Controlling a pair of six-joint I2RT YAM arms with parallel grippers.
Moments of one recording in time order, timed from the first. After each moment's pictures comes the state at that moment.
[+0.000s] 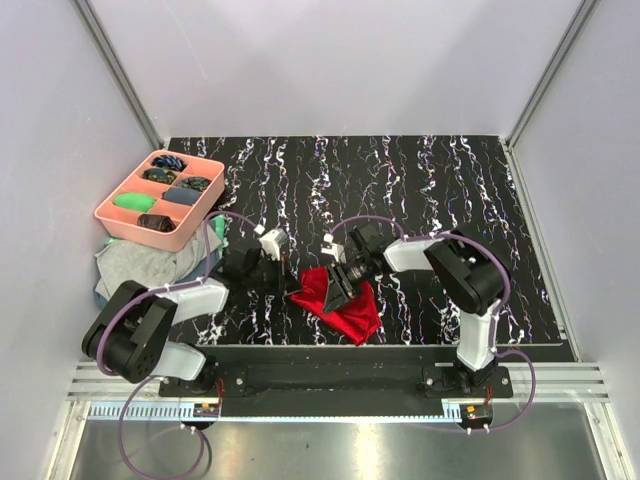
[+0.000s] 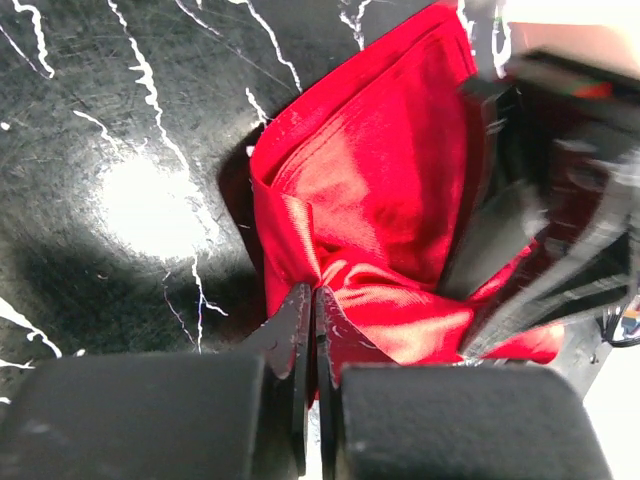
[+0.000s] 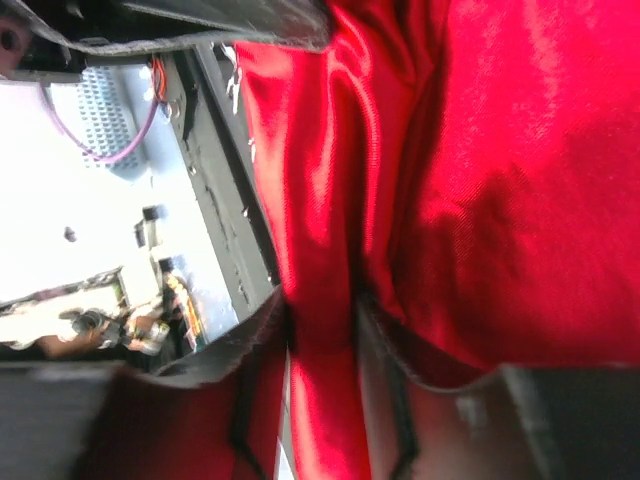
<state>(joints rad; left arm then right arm) -0.47 1.37 0.41 0.26 0.46 -0.48 0.65 1.94 0.95 -0.12 -1.01 0.28</state>
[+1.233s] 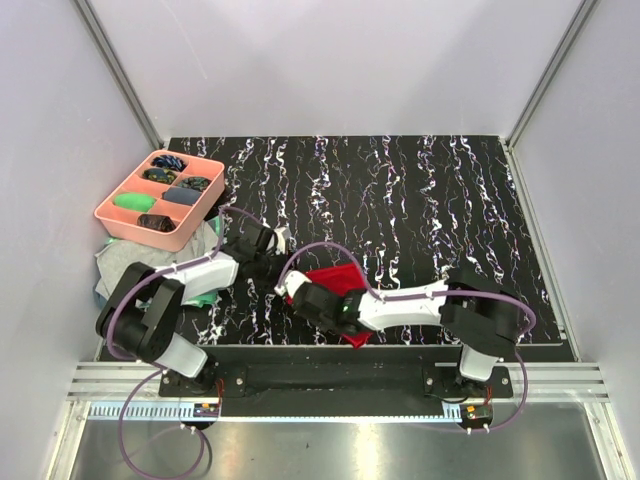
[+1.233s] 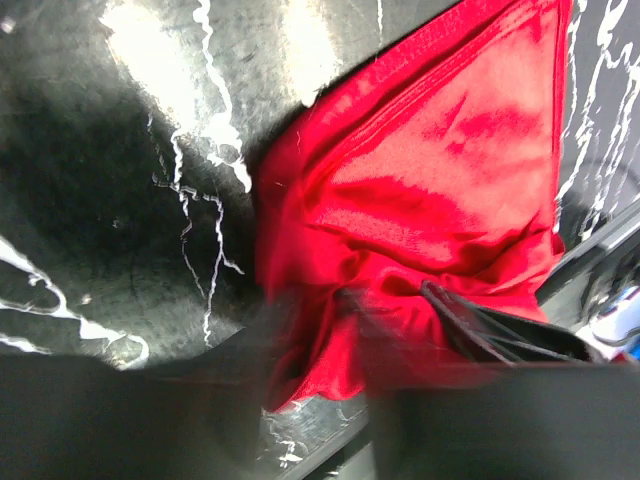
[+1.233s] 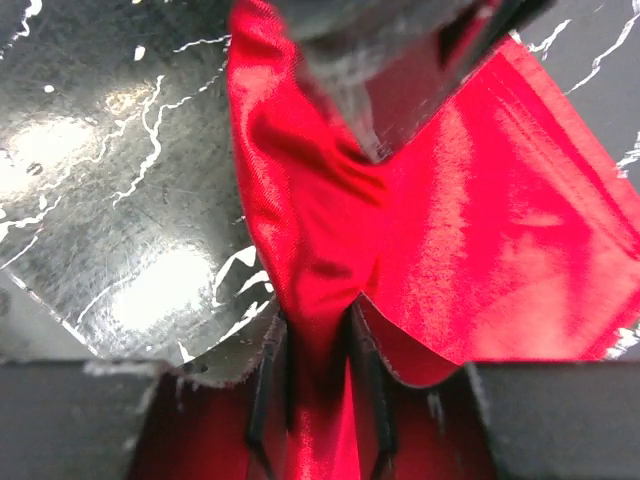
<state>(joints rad) -0.47 1.51 0.69 -0.23 0.45 -0.50 1.26 1.76 0.97 -0.19 0.37 0.12</state>
